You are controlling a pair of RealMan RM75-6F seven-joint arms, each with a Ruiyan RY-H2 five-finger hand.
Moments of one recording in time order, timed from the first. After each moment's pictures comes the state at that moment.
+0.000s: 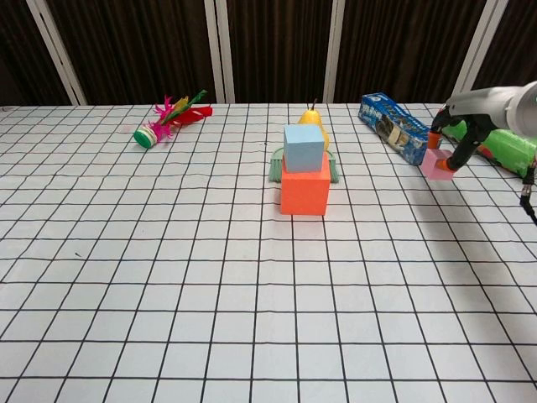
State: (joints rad) left arm 0.02 -1.05 -0.08 -1.66 1.38 1.53 -0.02; right arm 0.97 -1.37 0.19 -1.51 -0.25 0.93 -0.62
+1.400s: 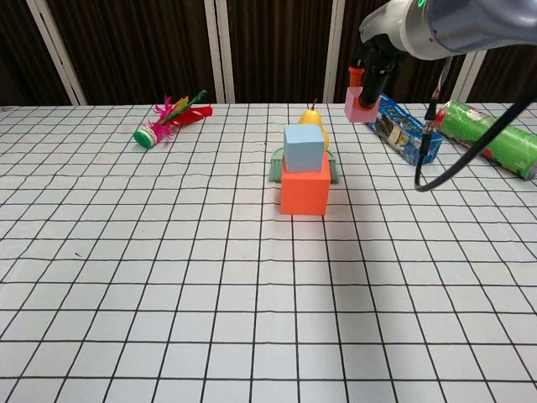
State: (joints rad) left arm 0.03 -1.01 -0.07 -1.62 1.43 1.55 -0.17; right arm 1.25 -1.45 0.44 -1.74 0.07 1.34 -0.97
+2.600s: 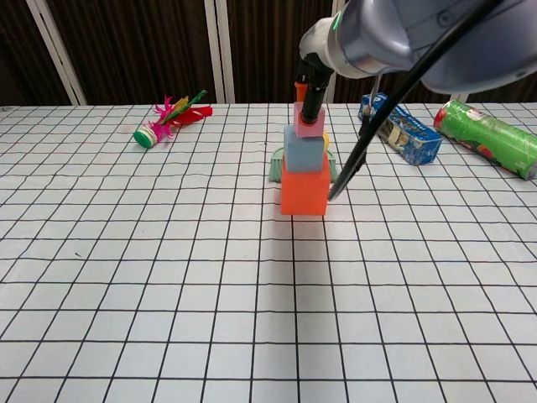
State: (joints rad) left arm 0.02 -1.00 -0.07 -1.59 1.43 1.53 -0.24; right arm 1.35 -1.63 0.53 -1.61 0.09 1.37 -1.07
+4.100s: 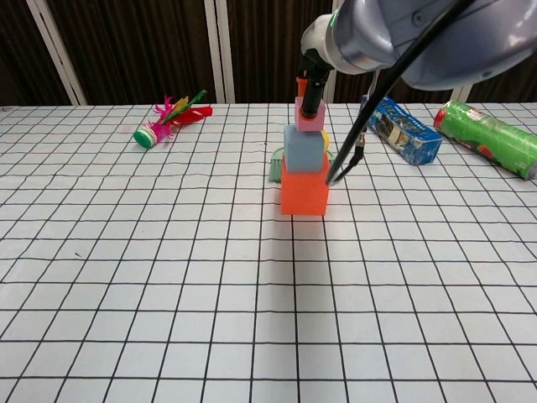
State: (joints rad) left arm 0.02 -0.99 -0.07 -1.58 1.41 1.51 -0.25; right arm 1.32 -1.65 0.57 -1.56 0.07 1.36 -1.11
